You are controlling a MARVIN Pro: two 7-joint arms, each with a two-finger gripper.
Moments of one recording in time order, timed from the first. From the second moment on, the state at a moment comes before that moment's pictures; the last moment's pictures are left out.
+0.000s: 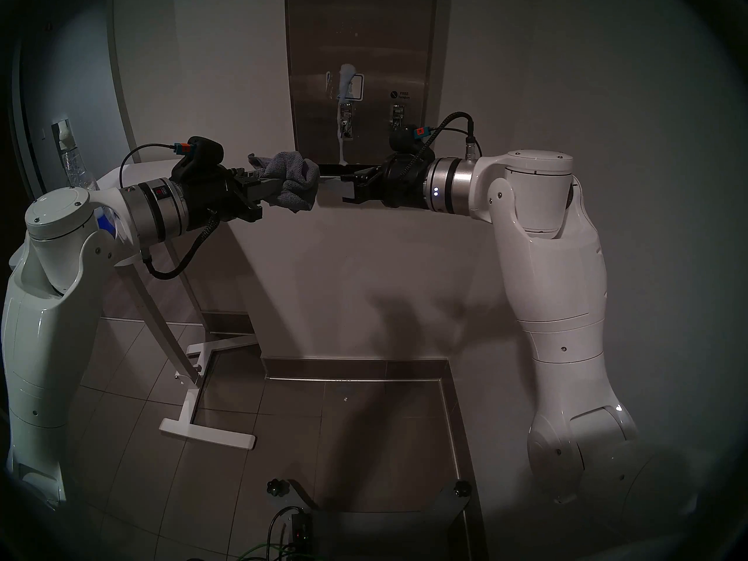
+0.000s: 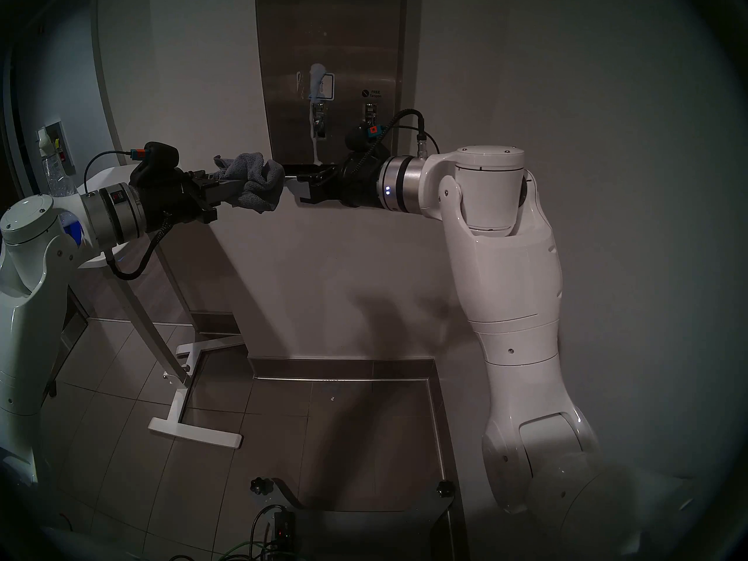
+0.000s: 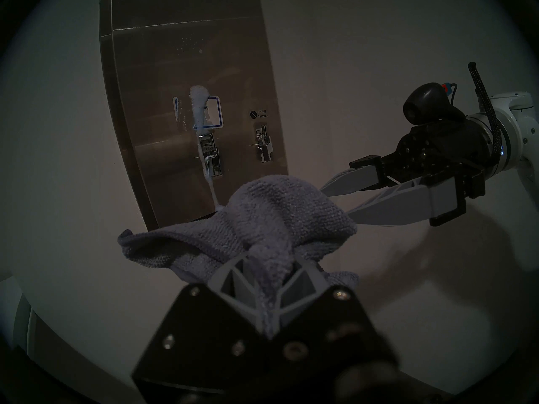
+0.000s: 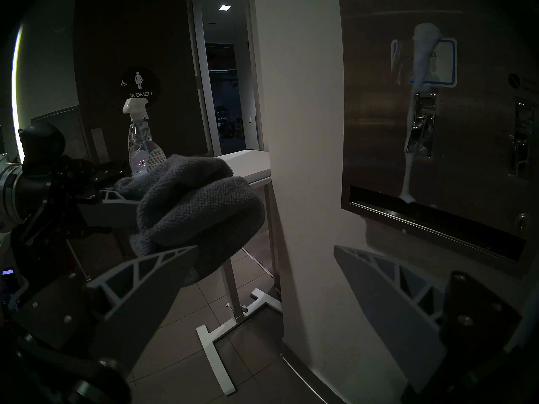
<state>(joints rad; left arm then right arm) 1.44 -0.84 -1.82 -2.10 -0.62 0.67 -0.58 -0.97 -1.46 1.40 -1.80 0.20 0.96 0.78</state>
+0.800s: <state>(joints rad) 1.44 -0.84 -1.82 -2.10 -0.62 0.67 -0.58 -0.89 -1.59 1.36 -1.68 0.22 0.93 0.71</state>
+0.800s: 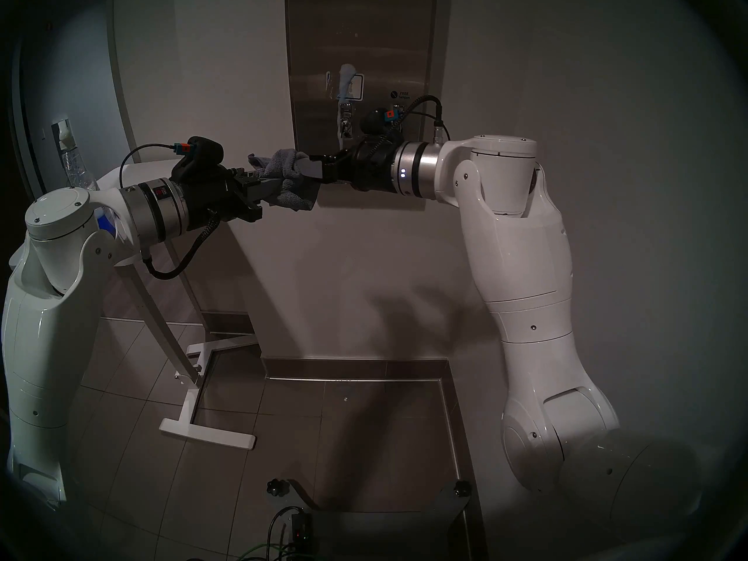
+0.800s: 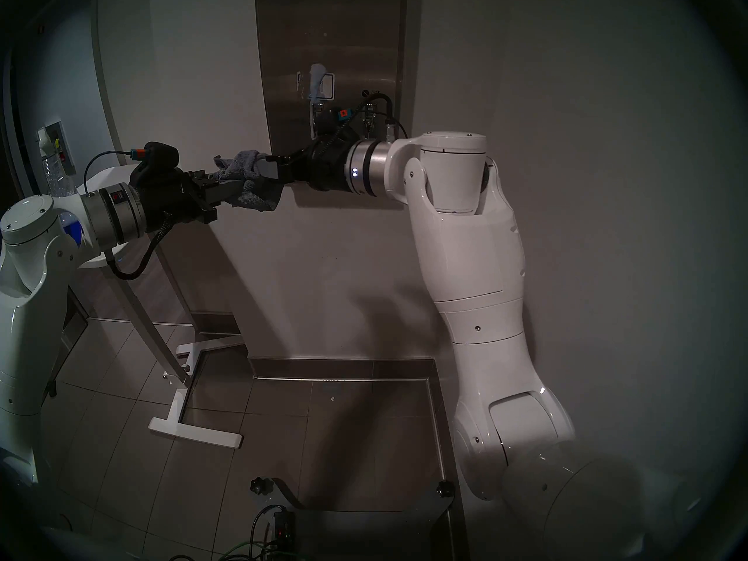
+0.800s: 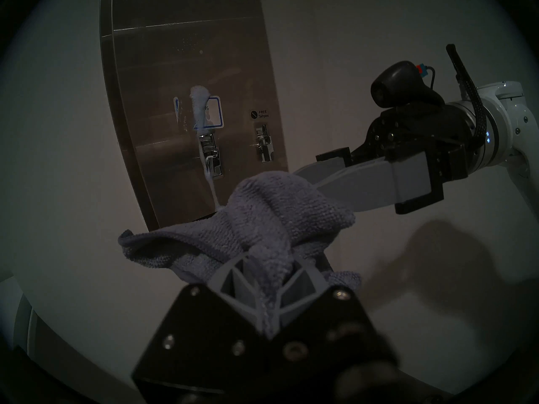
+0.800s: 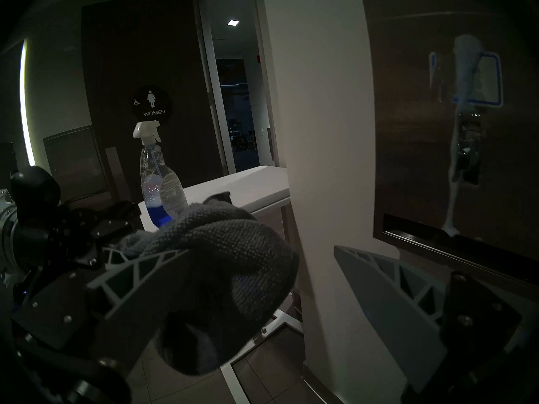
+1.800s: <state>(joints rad) 1.44 -0.84 -1.82 -2.10 -0.62 0.67 -0.58 -0.95 -1.70 1.41 -1.68 0.25 0.96 0.57</state>
